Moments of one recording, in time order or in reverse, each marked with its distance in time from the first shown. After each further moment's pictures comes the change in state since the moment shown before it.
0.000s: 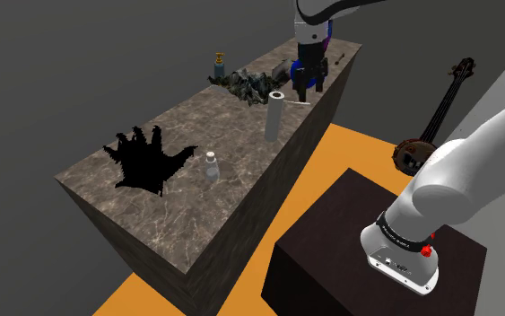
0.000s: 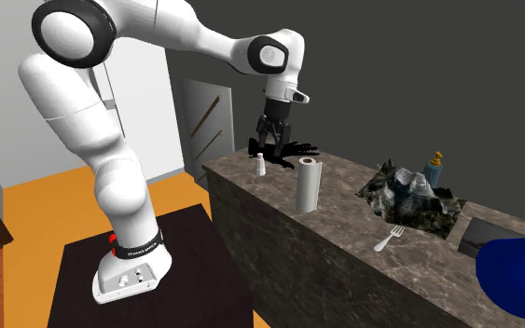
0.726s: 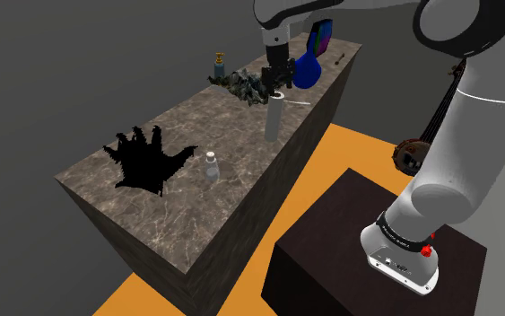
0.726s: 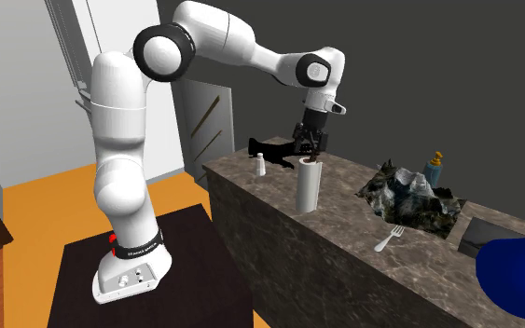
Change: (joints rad) arm -0.015 0.458 -0.015 0.441 0.045 -0.010 0.006
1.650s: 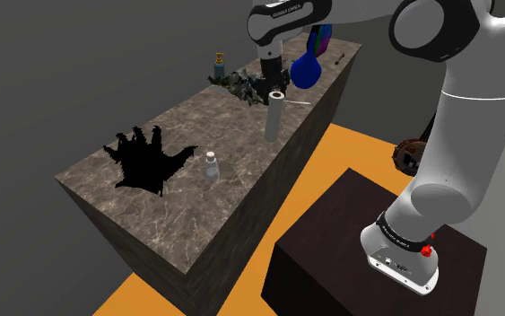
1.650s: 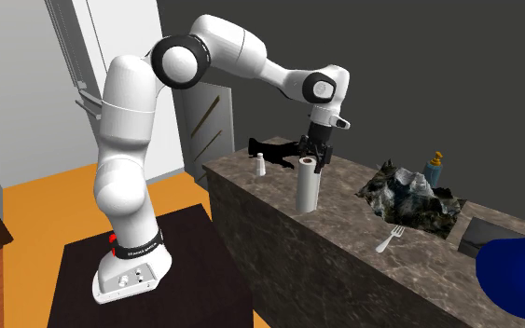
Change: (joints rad) arm -0.006 0.109 -0.001 0.028 0.012 0.076 0.005
